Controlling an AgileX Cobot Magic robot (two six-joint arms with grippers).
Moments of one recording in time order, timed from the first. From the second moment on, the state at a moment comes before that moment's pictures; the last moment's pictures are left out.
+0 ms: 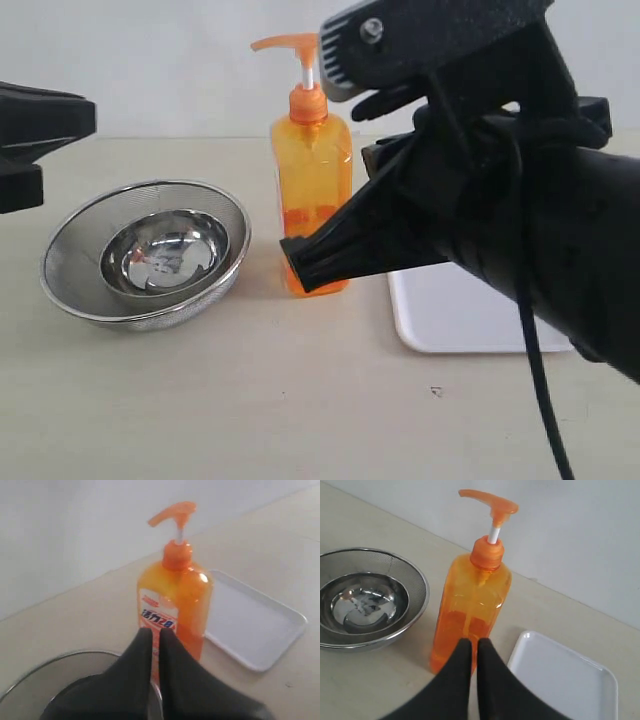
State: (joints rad) left arm -0.14 1.02 -0.65 1.69 -0.50 -1.49; right arm 1.29 1.20 -0.80 1.74 -0.85 -1.64
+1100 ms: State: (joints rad) left arm -0.09 1.79 -1.10 1.72 -0.82 -1.34; right arm 0.29 1.63 -0.91 1.75 0.59 -1.87
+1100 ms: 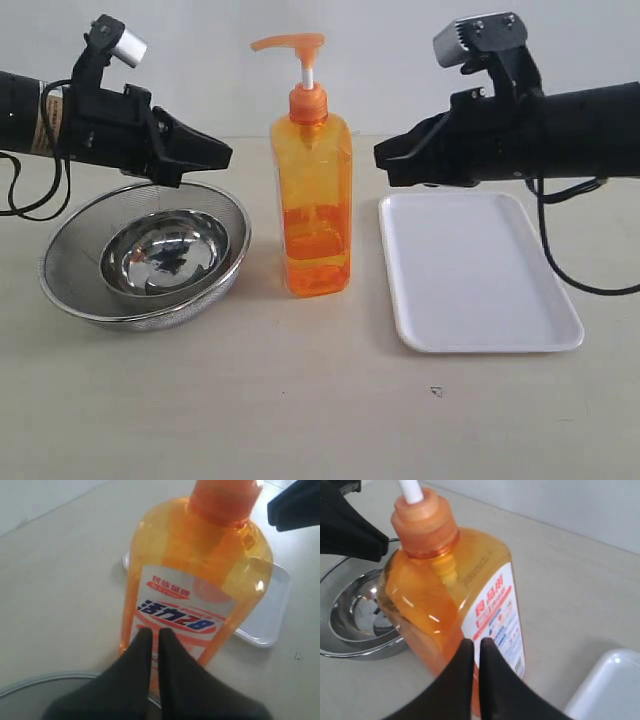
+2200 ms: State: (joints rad) left arm -0.09 1.96 -1.31 1.61 -0.88 -1.37; right arm 0.28 1.69 -0.96 1.70 0.61 -1.80
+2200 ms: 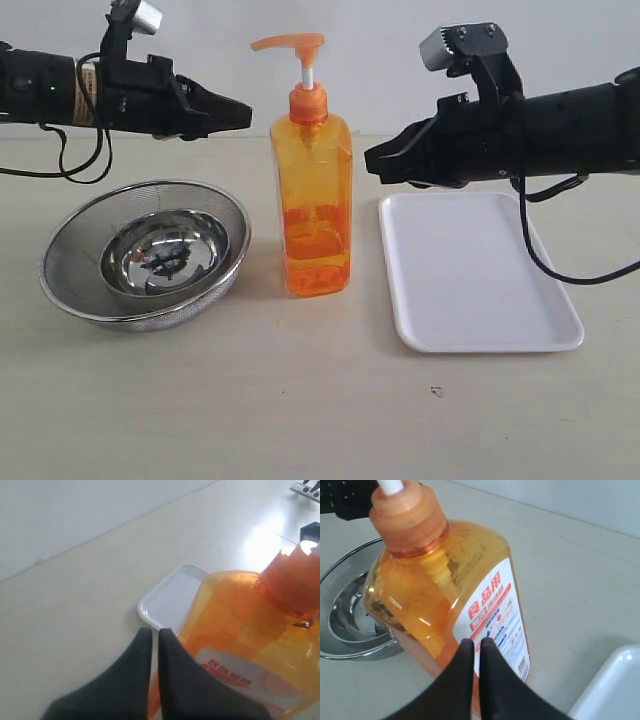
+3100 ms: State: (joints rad) left arm -0.14 1.96 -1.31 1.67 -0.88 -1.42; right arm 0.38 1.69 -0.96 1.69 0.59 -1.80
